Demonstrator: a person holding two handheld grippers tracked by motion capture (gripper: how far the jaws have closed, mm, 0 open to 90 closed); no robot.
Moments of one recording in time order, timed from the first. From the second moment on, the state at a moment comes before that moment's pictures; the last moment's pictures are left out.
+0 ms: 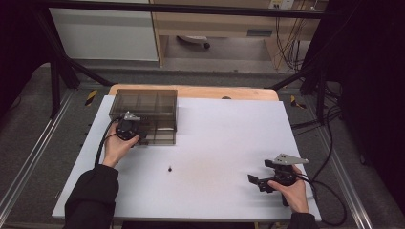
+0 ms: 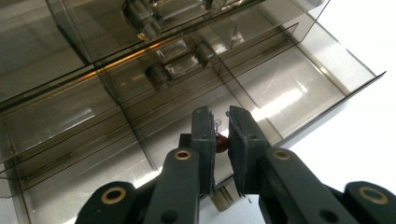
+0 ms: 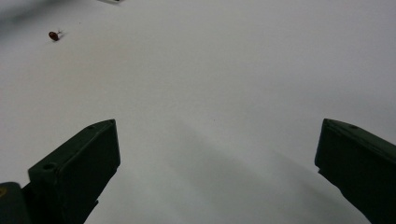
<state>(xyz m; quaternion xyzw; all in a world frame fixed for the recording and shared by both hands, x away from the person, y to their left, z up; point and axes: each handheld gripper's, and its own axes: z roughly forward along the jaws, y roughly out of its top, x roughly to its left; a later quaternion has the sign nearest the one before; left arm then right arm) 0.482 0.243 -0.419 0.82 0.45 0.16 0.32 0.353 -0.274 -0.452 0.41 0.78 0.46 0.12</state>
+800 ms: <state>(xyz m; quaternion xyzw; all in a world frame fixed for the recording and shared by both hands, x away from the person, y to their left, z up) 0.444 0.254 -0.396 0.80 0.44 0.17 0.36 0.353 -0.273 -0.452 0.41 0.78 0.46 0.12</state>
